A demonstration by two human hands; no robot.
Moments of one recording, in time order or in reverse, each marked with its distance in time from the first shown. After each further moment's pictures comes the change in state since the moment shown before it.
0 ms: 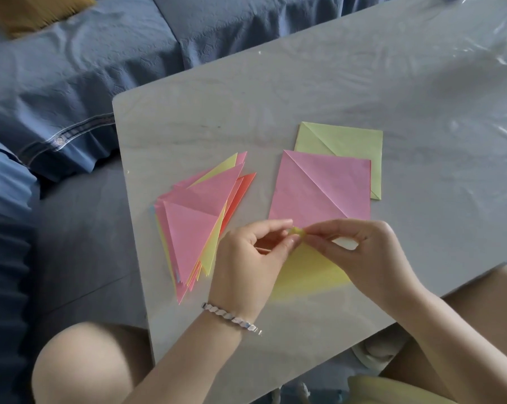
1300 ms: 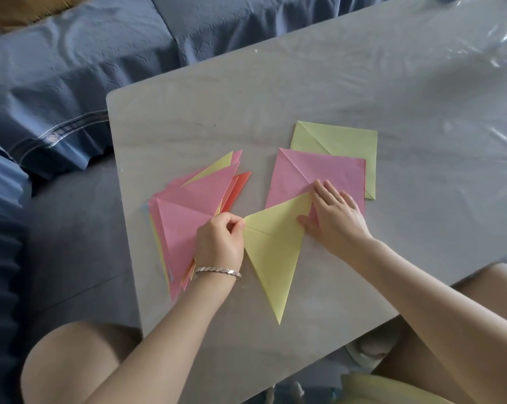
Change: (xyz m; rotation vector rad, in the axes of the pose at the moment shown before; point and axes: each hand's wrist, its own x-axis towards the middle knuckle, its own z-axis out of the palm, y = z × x) left_hand 0.044 -0.071 0.003 0.439 0.229 -0.148; right_hand 0.068 0.090 0.013 -1.009 -0.266 0.063
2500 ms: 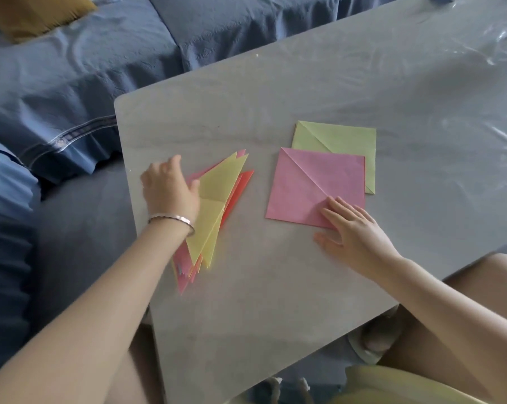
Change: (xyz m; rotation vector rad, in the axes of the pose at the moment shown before) left_hand 0.074 -0.012 -0.057 0.409 0.083 0.113; right_hand -0.048 0.015 0.002 0.122 0.129 -0.083
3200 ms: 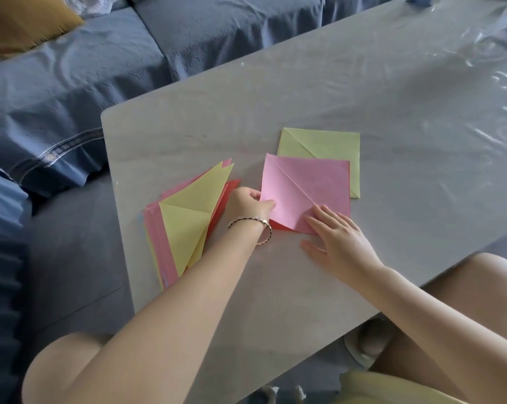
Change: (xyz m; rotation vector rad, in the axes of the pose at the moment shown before) left_hand -0.040 0.110 0.048 -0.616 -0.383 -0.305; right_hand -0.002 0.002 0.013 -0.057 0.264 -0.101
